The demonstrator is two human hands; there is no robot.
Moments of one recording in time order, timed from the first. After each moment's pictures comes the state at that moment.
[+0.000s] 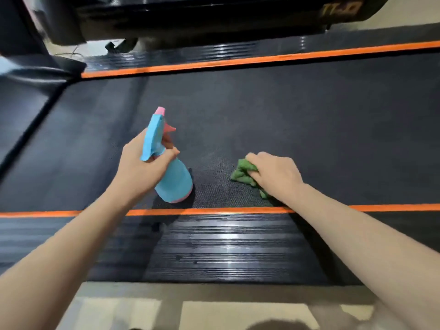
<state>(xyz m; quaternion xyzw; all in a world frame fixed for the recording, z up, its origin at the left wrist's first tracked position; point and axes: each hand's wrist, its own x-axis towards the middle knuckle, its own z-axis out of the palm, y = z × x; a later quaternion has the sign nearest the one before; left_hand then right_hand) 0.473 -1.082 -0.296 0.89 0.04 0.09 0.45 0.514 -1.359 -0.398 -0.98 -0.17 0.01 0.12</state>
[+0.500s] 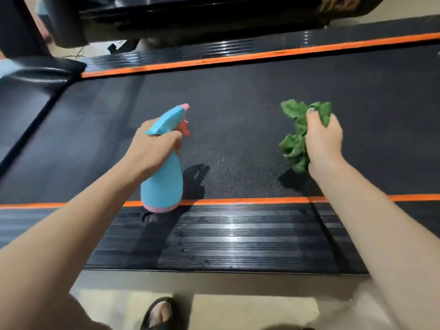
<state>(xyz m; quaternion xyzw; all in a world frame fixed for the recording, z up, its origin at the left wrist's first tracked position) 0.483 -1.131 -0.279 0.87 0.06 0.03 0.49 0.517 -1.424 -0.346 -0.67 0.25 -0.11 0.69</state>
